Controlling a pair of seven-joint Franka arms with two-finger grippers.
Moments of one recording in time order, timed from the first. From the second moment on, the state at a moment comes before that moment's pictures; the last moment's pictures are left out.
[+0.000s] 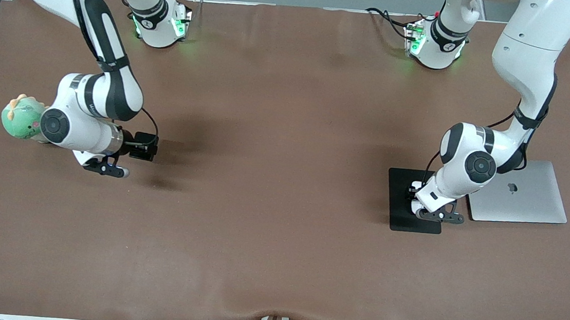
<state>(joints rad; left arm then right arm) -0.10 0.53 -0.08 -2.04 0.06 2.57 -0.12 0.27 0.34 -0.21 -2.10 0.23 2.17 0.05</state>
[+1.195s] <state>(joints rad) -0.09 0.36 -0.08 -2.01 0.07 2.32 -0.11 0.19 0.35 -0.34 -2.28 0.16 2.37 -0.25</state>
